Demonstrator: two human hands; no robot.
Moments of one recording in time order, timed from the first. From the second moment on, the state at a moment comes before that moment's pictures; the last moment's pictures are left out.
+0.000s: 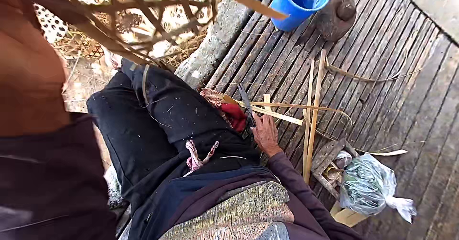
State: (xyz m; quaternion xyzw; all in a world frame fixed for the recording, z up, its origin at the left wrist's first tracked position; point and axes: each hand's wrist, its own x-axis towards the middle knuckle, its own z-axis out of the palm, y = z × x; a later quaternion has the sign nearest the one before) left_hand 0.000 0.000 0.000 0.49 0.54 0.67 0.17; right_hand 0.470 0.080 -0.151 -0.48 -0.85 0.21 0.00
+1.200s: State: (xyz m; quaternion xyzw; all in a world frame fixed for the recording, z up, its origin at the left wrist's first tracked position) left_hand 0.168 0.035 0.040 0.31 0.51 0.80 0.11; right_hand 0.488 0.051 -0.092 -0.25 -0.53 0.76 0.28
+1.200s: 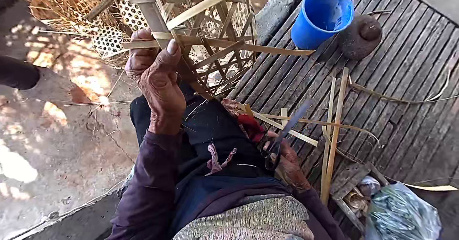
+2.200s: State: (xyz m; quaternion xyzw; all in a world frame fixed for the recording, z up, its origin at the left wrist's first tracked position) left_hand 0.179 0.026 0.038 0.28 0.47 0.83 0.11; right_hand 0.405 0.103 -0.042 -0.11 -0.70 0.61 0.34
